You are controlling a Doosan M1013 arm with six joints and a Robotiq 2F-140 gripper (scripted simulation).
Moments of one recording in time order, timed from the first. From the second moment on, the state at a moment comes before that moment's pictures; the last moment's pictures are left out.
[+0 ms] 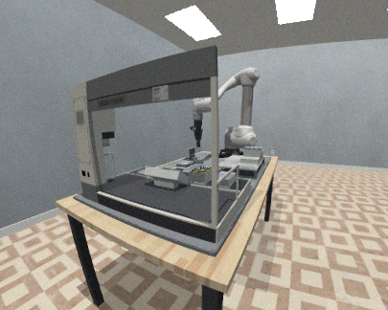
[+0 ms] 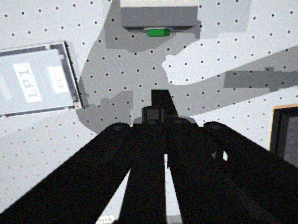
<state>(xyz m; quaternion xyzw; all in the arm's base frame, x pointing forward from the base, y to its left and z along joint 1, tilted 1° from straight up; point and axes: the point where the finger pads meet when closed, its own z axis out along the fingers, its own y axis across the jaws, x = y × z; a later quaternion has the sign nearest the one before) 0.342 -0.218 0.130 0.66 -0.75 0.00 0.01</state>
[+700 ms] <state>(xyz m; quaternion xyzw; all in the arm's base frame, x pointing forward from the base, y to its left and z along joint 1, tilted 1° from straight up) 0.342 -0.219 0.099 0.66 -0.75 0.00 0.01</state>
